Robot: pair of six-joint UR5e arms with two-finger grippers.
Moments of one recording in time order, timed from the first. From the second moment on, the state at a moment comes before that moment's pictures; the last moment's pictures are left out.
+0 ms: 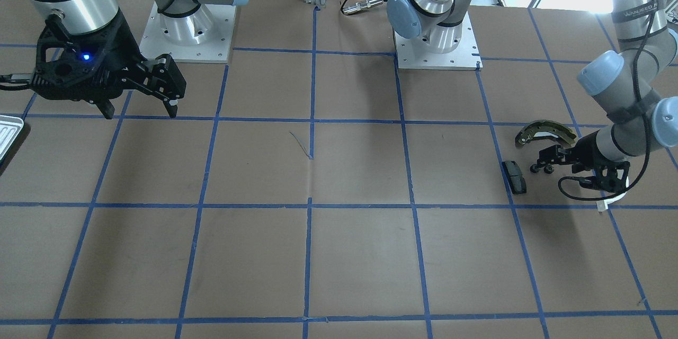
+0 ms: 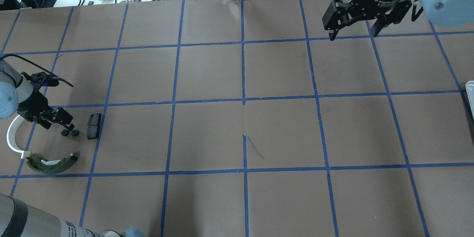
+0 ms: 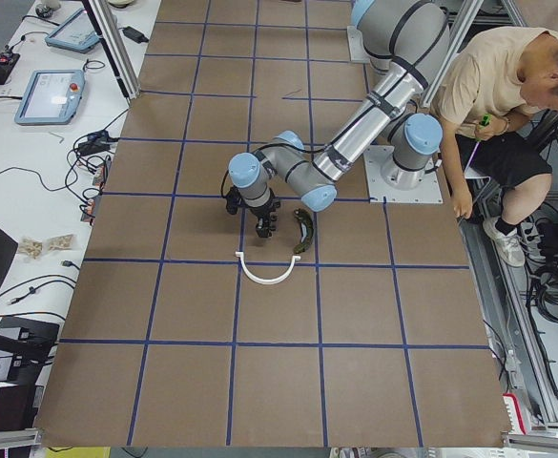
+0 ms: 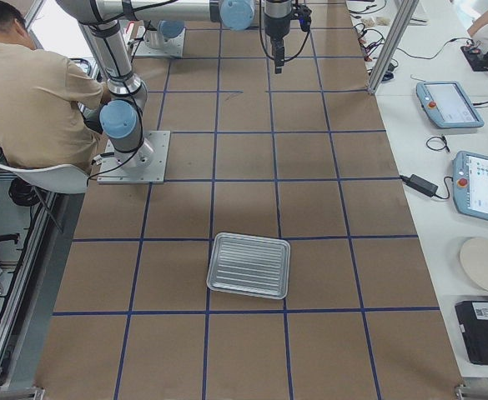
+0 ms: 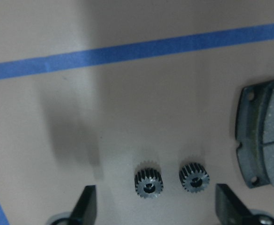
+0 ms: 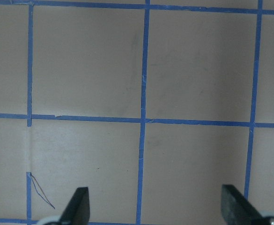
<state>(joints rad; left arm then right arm) -0.92 -1.94 -1.88 -1.08 1.66 0.78 1.55 -1.52 1.53 -1.66 -1.57 -0.07</state>
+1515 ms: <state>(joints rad) -1.51 -1.55 -1.71 -1.45 1.58 0.23 1.55 -1.52 1.53 -1.66 -1.57 -0.07</state>
